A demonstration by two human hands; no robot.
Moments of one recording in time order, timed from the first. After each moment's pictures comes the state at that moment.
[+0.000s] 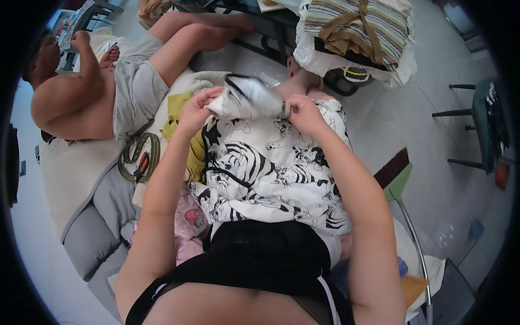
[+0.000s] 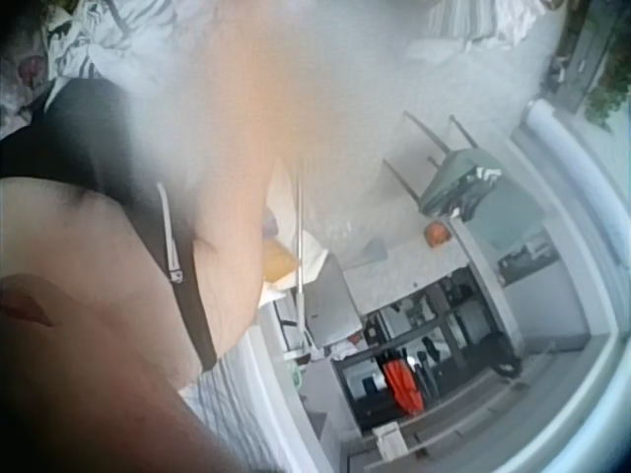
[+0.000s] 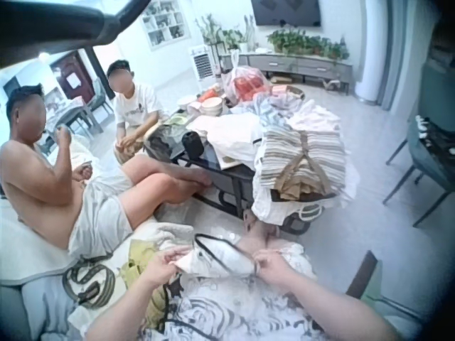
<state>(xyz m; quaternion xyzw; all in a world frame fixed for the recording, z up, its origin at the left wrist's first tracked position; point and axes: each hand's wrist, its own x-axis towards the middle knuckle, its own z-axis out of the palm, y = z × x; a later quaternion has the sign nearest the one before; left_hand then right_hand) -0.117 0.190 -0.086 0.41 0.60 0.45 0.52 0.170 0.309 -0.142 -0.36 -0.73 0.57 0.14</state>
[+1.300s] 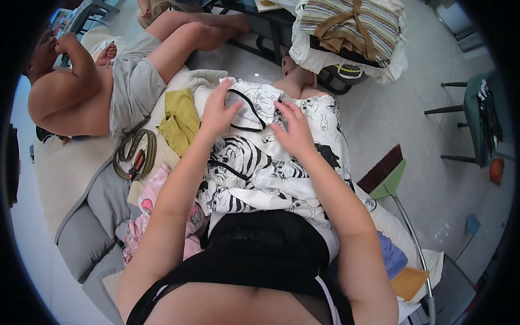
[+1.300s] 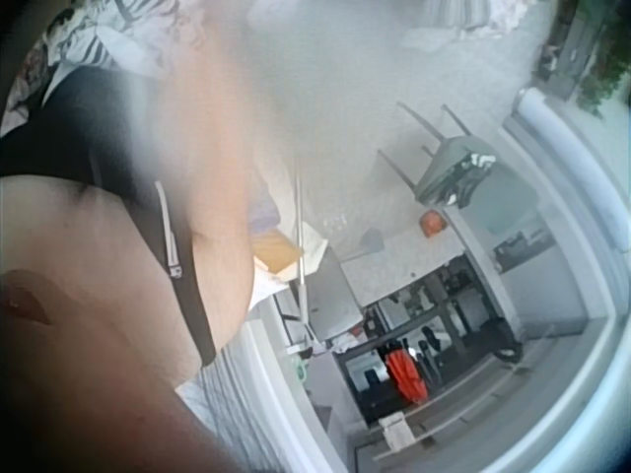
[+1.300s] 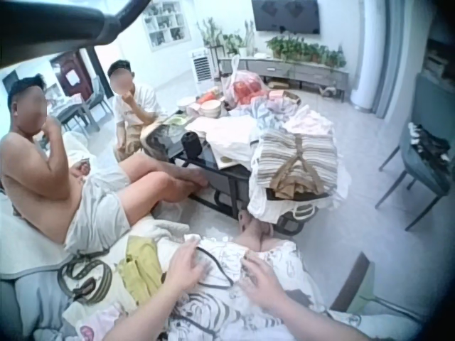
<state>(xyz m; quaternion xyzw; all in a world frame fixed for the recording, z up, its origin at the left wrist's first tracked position) -0.066 0.193 -0.117 0.65 0.69 0.31 0.03 0.176 0.234 -0.134 -0.40 -0.73 0.48 0.27</state>
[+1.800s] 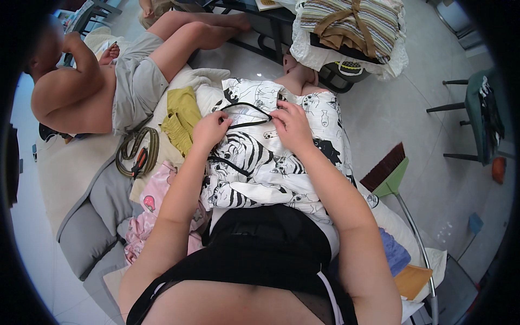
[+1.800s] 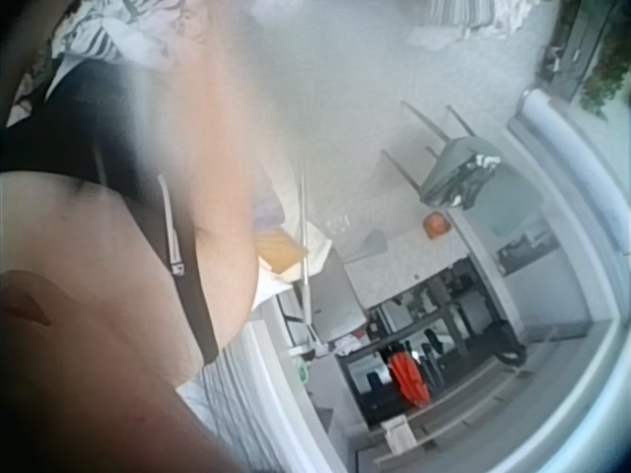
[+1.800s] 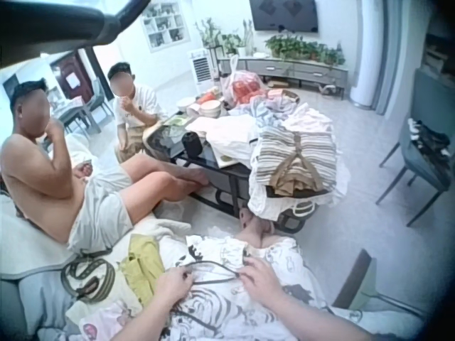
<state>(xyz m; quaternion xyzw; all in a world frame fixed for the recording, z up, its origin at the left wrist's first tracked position) -0.069 0.139 -0.109 0.48 0.85 0.06 0.23 0.167 0.230 -0.141 -0.36 -0.81 0.34 0.32</state>
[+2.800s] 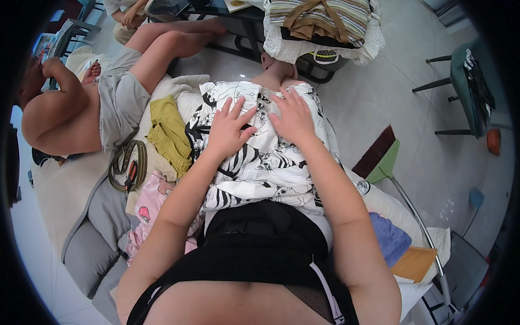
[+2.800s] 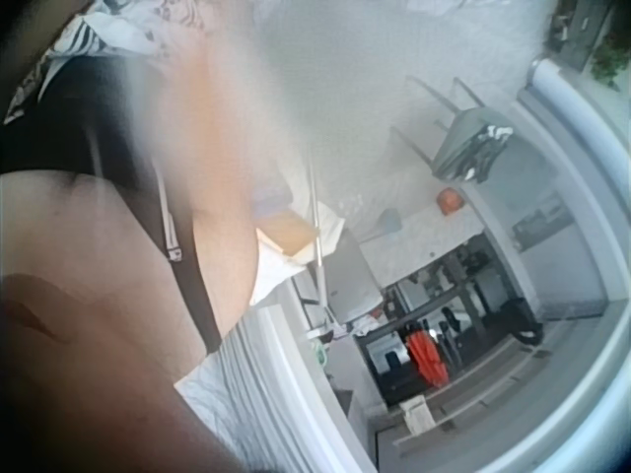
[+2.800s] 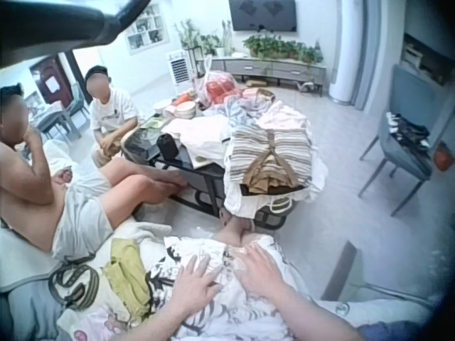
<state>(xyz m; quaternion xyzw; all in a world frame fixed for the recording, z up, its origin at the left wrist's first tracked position) 0.012 0.159 -0.103 0.74 0.66 0.10 0.07 0.205 0.249 -0.128 -0.45 -0.84 0.24 0.17</state>
